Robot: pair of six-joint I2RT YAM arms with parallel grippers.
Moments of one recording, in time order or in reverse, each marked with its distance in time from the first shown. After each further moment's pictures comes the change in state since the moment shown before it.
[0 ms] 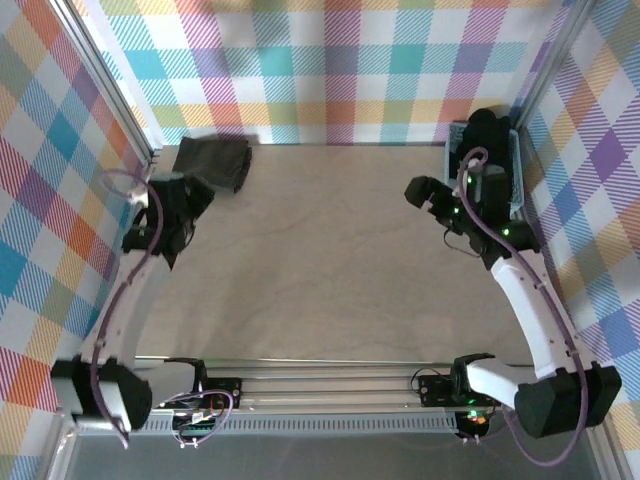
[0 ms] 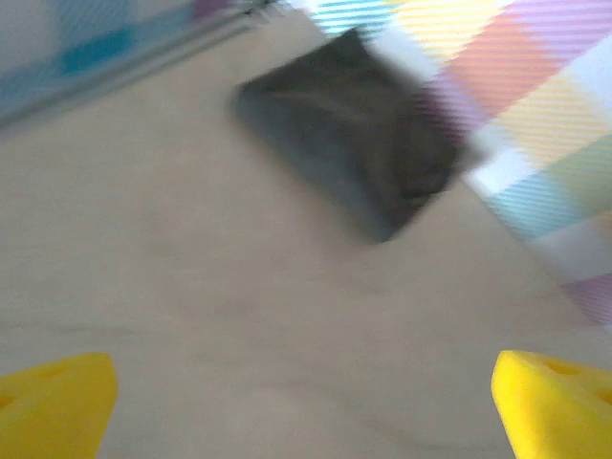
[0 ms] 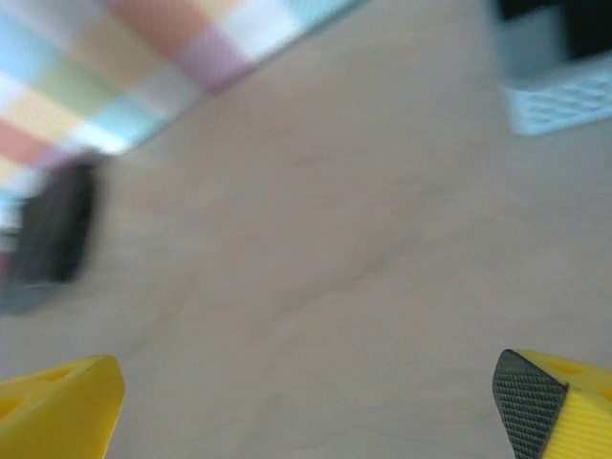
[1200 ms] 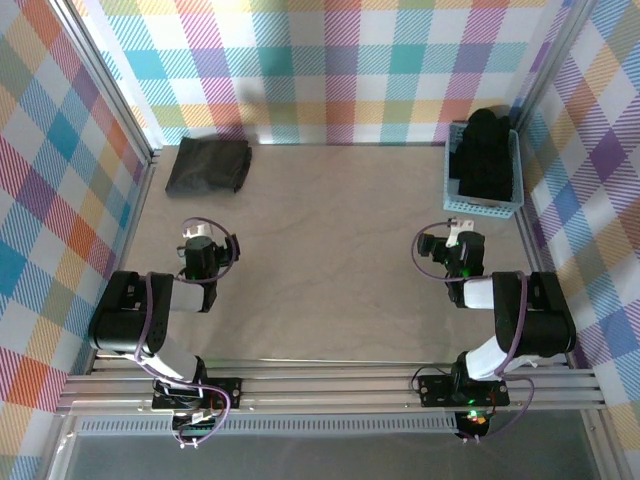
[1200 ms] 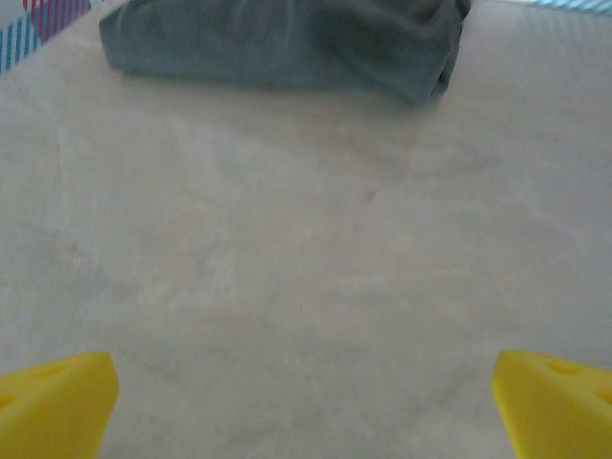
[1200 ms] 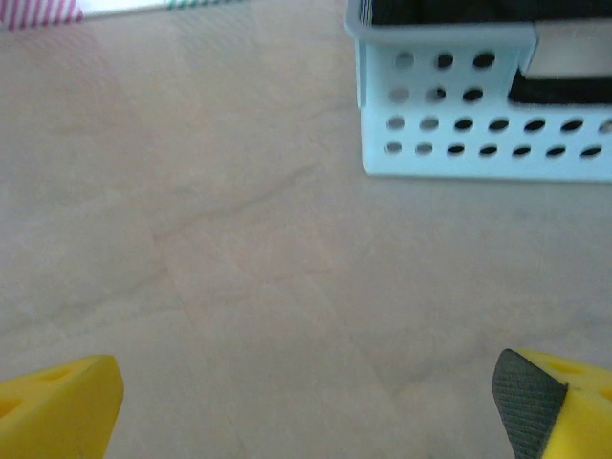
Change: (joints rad) left arm 0.004 0.560 -0.450 1.242 0.168 0.518; right arm -0.162 0.494 -0.537 1.251 -0.003 -0.450
